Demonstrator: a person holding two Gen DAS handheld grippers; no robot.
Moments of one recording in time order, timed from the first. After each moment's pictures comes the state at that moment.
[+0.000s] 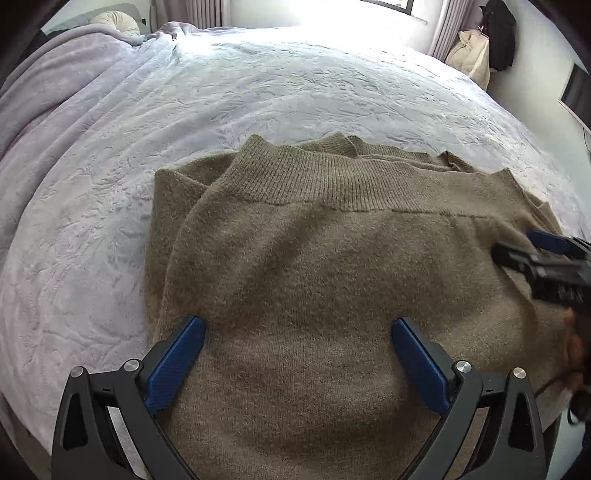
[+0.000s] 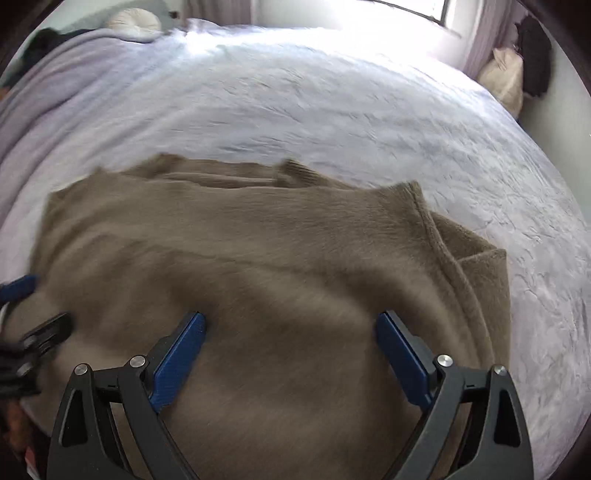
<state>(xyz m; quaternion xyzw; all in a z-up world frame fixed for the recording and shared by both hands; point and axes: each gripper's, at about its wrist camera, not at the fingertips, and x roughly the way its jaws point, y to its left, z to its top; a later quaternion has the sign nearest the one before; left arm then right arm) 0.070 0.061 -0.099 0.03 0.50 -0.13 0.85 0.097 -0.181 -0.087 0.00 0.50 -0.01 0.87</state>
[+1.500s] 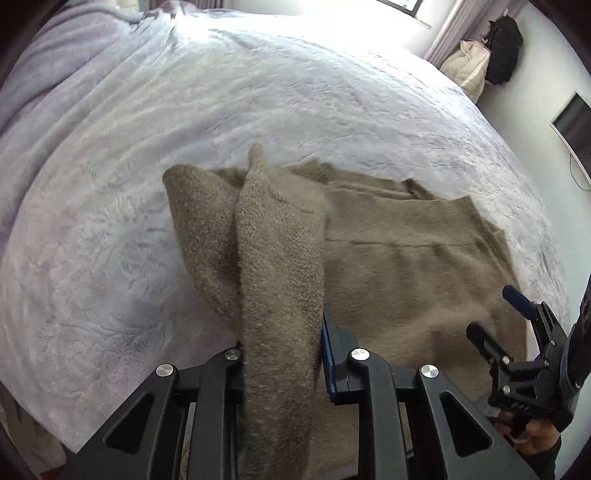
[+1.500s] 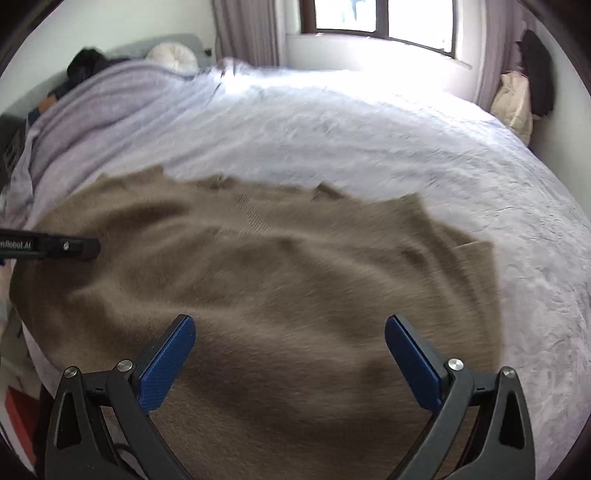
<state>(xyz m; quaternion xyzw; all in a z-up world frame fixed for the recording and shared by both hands) 0.073 0.062 -0.036 -0.01 0.54 -0.16 0.82 0.011 -0.176 -0.057 0.01 0.40 0.05 0.91</state>
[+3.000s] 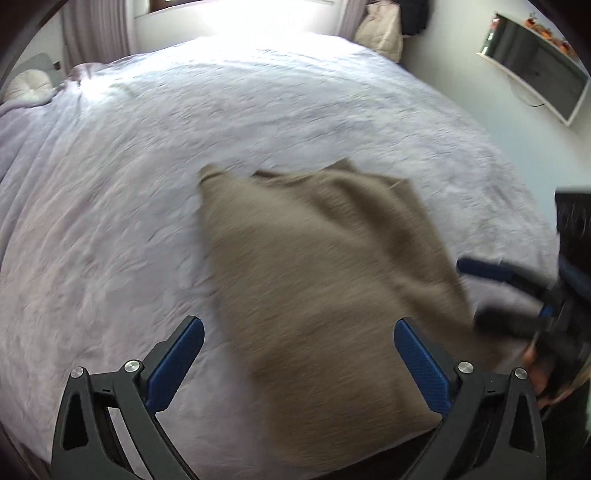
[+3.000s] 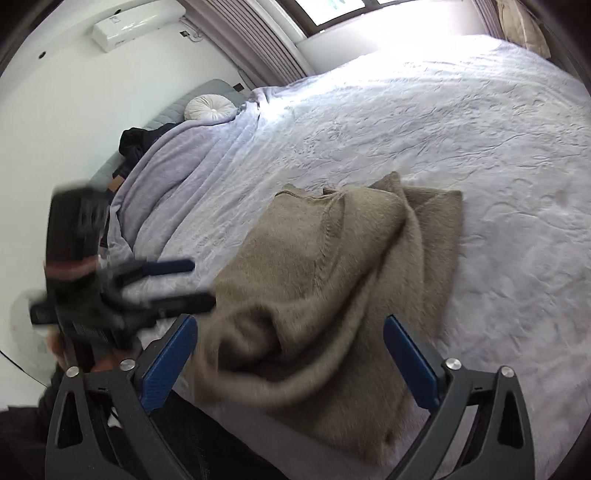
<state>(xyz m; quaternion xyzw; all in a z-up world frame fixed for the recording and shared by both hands) 0.027 -0.077 -0.029 0.10 0.51 -0.25 0.82 -0.023 -0.290 -0.034 0.21 0.40 0.22 0.86</state>
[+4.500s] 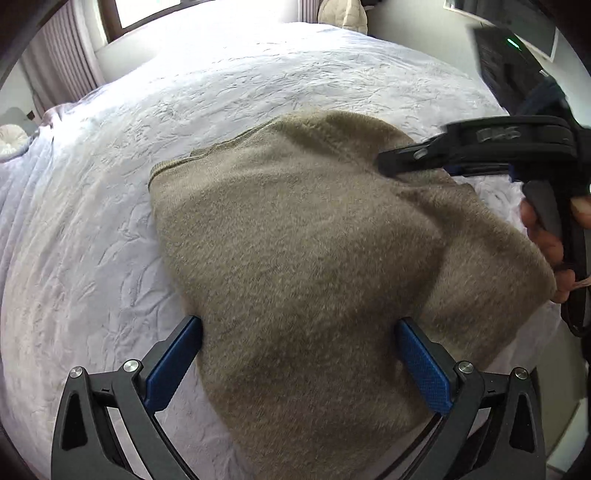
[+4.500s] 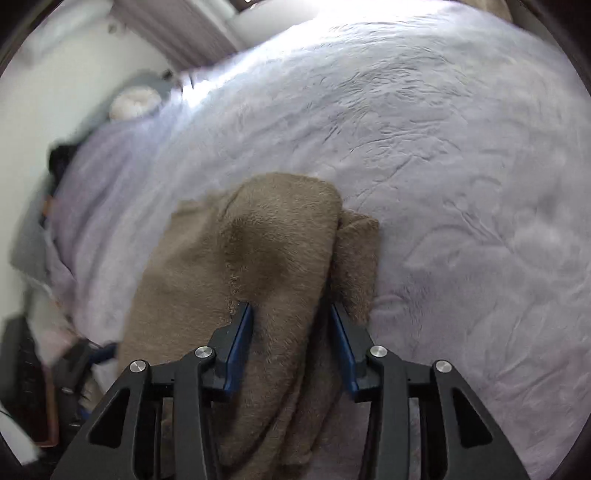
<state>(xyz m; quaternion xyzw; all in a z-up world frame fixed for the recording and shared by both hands) 0.001 -0.141 -0.074 0.18 0.49 -0.28 0.81 0.065 -0.364 -0.085 0.24 0.46 0.13 0.84</state>
